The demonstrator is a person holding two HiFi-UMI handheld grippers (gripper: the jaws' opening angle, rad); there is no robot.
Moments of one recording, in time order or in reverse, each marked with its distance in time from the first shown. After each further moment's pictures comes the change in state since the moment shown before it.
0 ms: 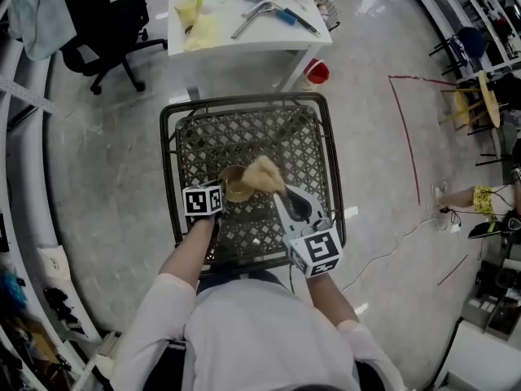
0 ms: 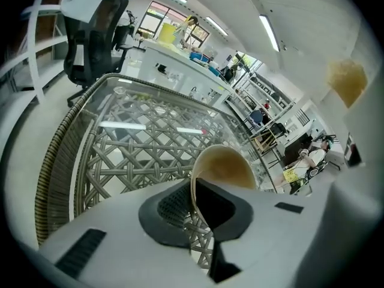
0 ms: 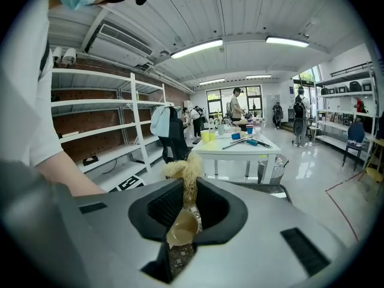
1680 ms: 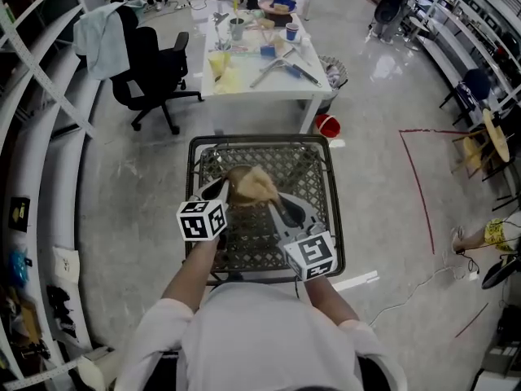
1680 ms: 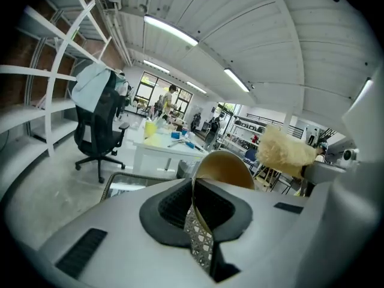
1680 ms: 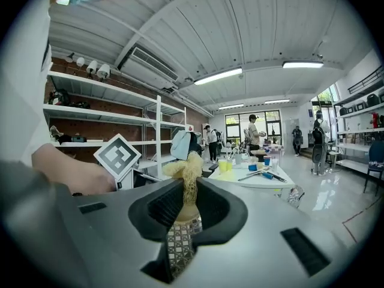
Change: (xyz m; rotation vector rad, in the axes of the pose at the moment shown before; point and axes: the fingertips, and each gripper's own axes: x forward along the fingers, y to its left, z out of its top) left arm -0.203 -0.133 0.087 0.172 -0.564 0.044; right arm -0.079 0.041 0.058 -0.133 -0.241 0.147
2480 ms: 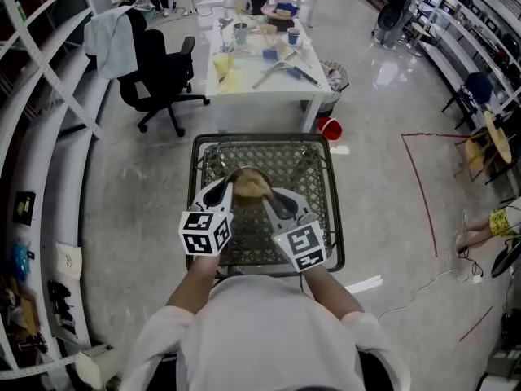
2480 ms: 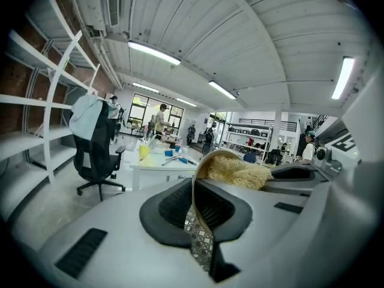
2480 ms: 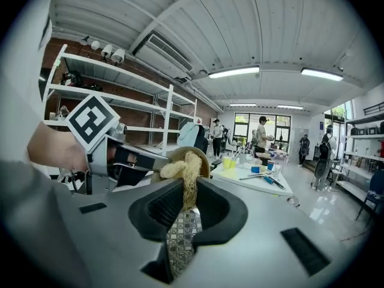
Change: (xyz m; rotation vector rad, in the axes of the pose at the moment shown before) left arm -0.064 -0.054 0.017 0.155 -0.156 0.002; right arm -0.009 0.024 -0.008 -0.154 0.078 0.049
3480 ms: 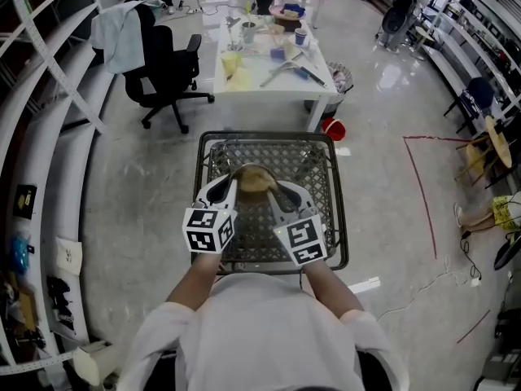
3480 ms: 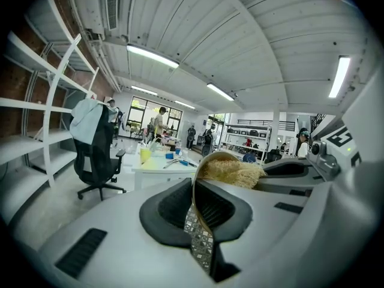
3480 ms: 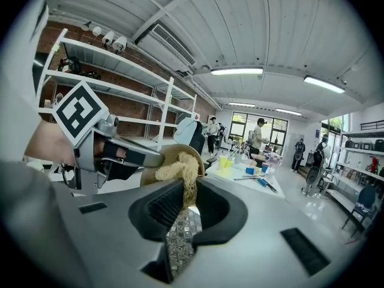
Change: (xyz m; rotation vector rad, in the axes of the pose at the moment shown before) left arm -0.014 0.010 0.006 0.024 -0.021 -0.009; right arm 0.013 0.005 0.008 -0.061 0.057 -0.057
